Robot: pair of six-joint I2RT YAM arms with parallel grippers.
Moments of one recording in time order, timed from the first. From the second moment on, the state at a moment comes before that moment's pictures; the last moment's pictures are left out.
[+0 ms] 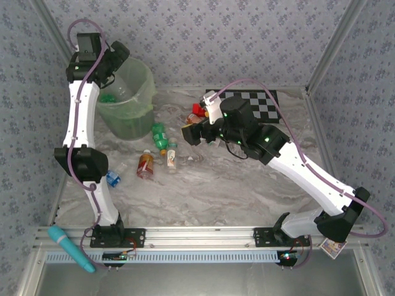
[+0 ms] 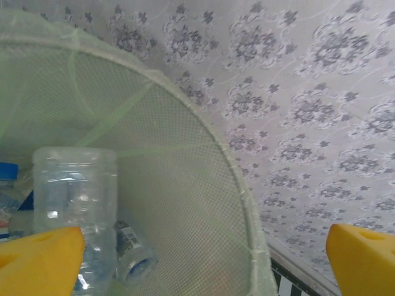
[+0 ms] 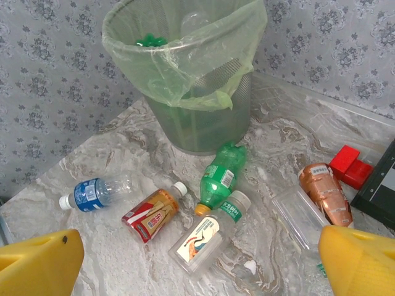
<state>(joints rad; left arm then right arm) -0.02 1.97 2.35 -0.89 0.04 -0.79 0.83 1.33 1.49 -0.58 -0.01 0.18</state>
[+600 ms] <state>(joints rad) -0.01 1.77 2.21 -0.95 0.03 -0.72 0.84 1.33 1.48 -0.57 -0.02 0.18</state>
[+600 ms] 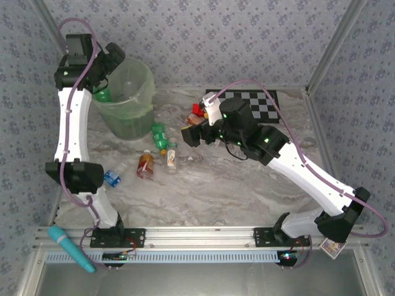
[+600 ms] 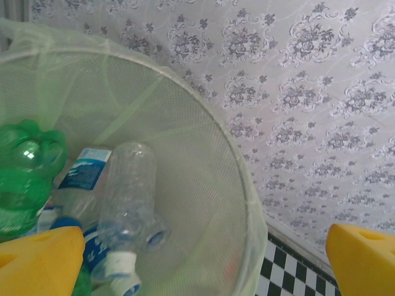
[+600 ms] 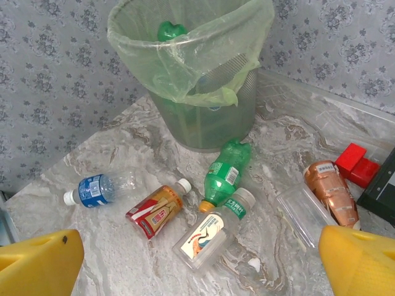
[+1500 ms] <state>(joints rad) 0.21 1.08 1.08 -0.87 -0.02 -0.69 0.87 1.41 1.49 -0.52 -0.10 0.18</state>
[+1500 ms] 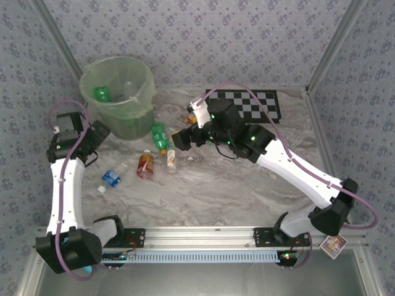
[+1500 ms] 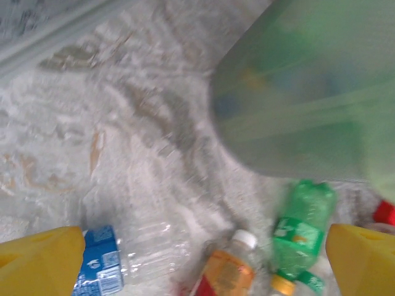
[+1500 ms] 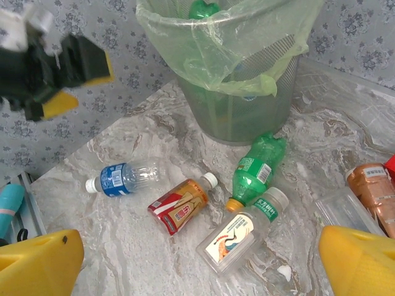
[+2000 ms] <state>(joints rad) 0.38 1.24 0.84 -0.72 0.08 -0.71 0.88 1.39 1.49 -0.52 -0.07 0.18</state>
